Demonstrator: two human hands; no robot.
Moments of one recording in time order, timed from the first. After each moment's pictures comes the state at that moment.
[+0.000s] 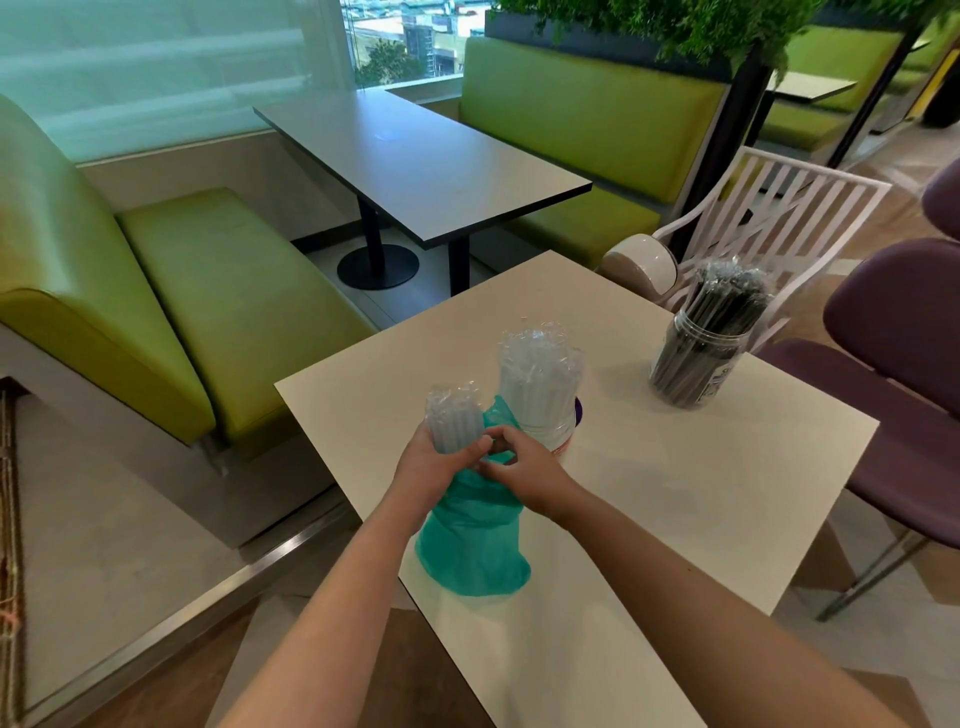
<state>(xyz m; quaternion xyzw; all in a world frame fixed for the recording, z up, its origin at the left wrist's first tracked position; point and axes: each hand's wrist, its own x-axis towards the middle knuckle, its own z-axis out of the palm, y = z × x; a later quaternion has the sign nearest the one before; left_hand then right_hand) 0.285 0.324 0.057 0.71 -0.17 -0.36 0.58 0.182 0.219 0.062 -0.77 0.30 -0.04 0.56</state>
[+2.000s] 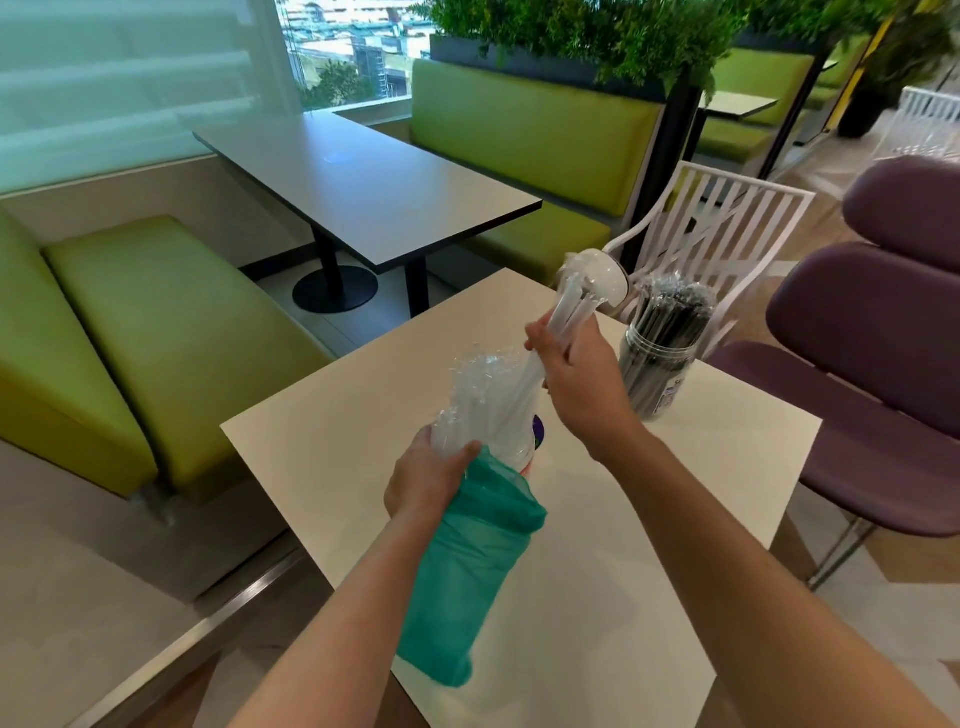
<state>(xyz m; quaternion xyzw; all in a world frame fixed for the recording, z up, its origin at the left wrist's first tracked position) 0.278 0.256 0.056 0.89 -0.19 -0.23 0.36 0.158 0.150 0.179 -0.76 0.33 -0.34 0.44</state>
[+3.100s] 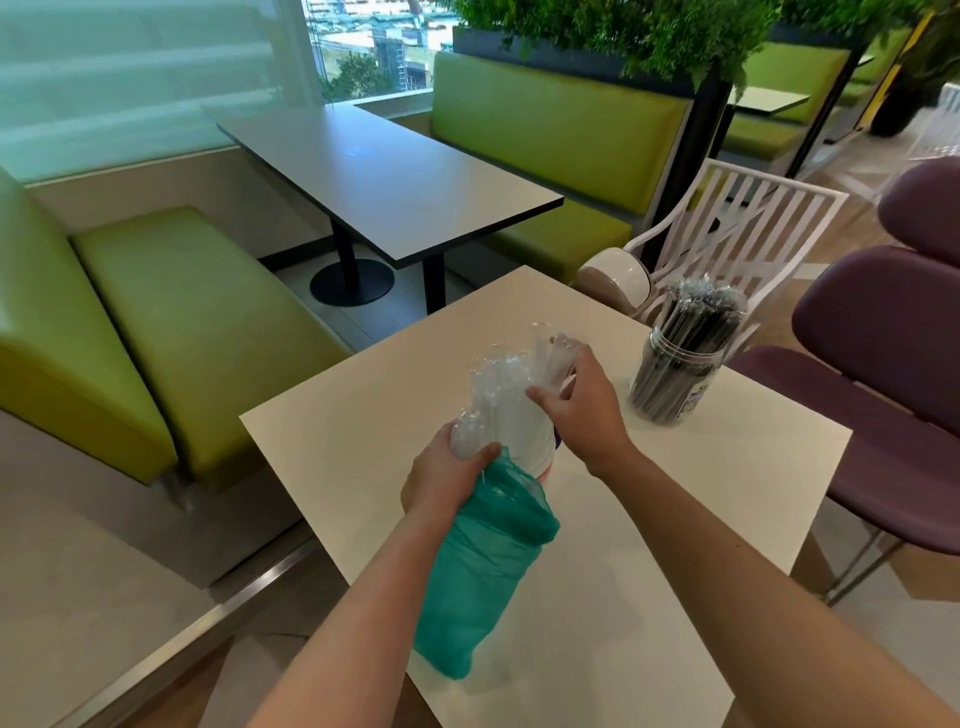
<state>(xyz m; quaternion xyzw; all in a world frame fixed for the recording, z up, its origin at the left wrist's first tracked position) 0.289 0.258 0.047 0.86 -0.22 -0.25 0.38 0.172 0.139 0.129 -0.78 0.36 -0.27 0.42</state>
